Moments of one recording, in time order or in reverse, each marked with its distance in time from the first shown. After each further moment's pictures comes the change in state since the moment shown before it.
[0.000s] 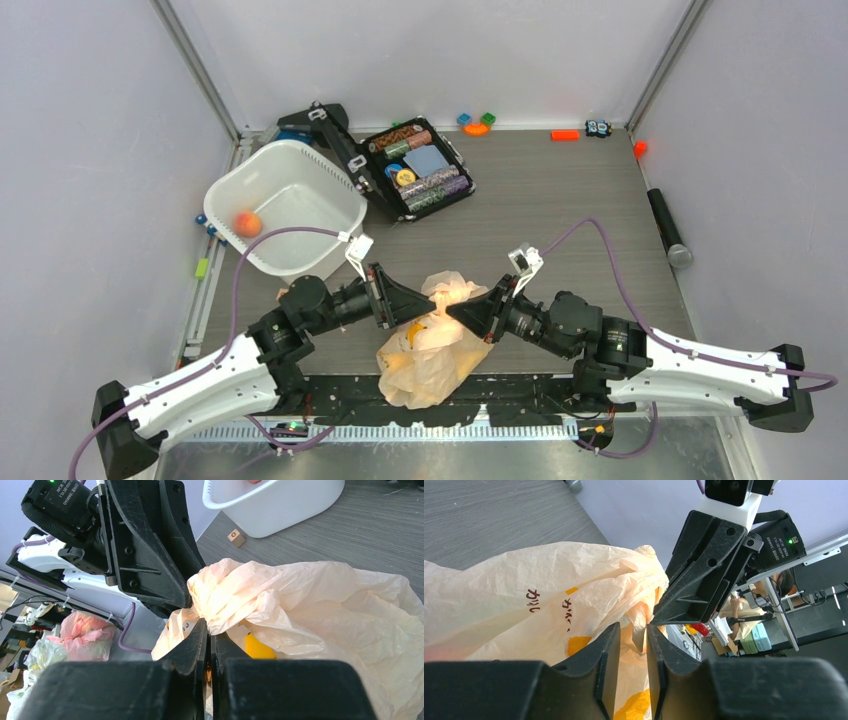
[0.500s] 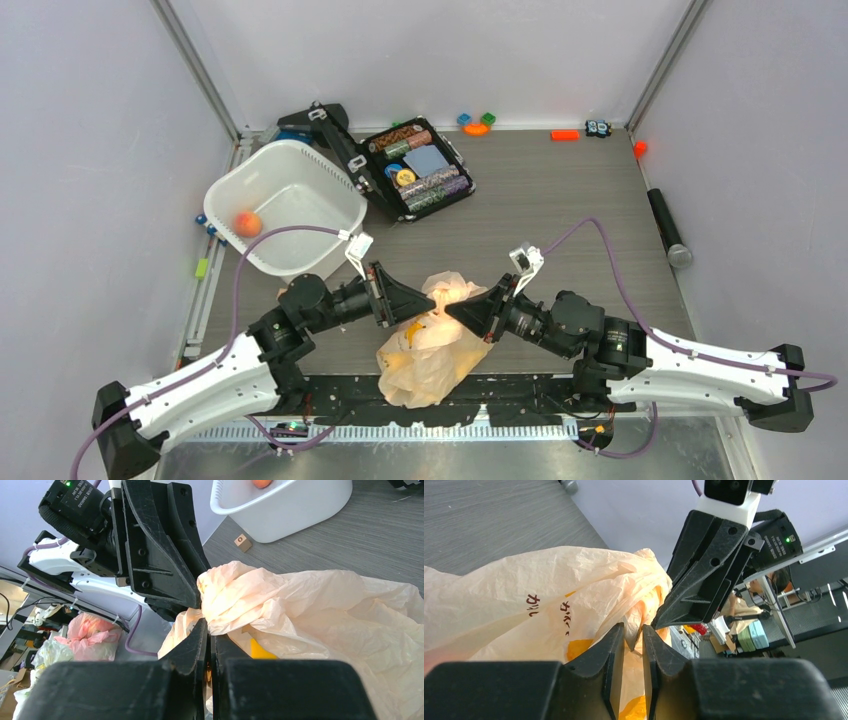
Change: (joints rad) left arm 0.014 0.003 -0.001 0.017 0.018 -0.007; right arm 0.000 0.000 -0.001 0.031 -0.011 -0.003
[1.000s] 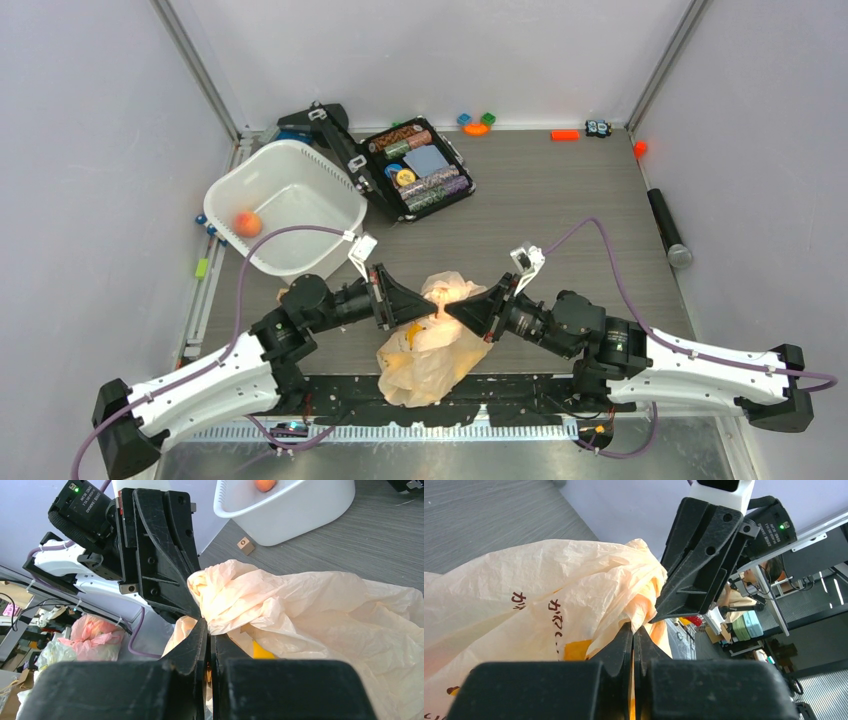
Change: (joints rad) left arm 0.002 0.032 -0.002 0.040 0.059 0.001; right arm 0.000 0.000 0.000 0.014 0.000 0.000
